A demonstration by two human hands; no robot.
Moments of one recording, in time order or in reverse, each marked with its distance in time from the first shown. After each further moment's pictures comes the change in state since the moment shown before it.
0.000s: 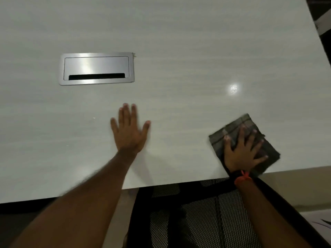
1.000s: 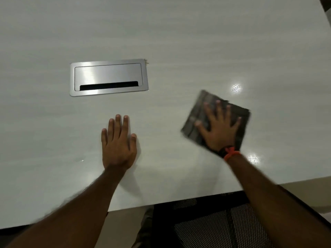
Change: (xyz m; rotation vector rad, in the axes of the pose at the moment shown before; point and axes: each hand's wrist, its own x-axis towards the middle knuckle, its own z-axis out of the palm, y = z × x) left_hand 0.007 -0.084 -0.025 -0.070 -0.027 0.068; right_hand 0.018 -0.146 0.017 -0.121 -0.067 -0.500
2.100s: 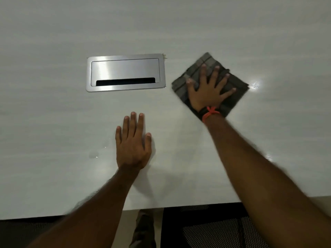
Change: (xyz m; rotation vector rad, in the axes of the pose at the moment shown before) left_hand 0.003 0.001 0.004 0.023 0.001 -0.016; right_hand 0.112 -0.131 -0.002 0.065 0.050 0.148
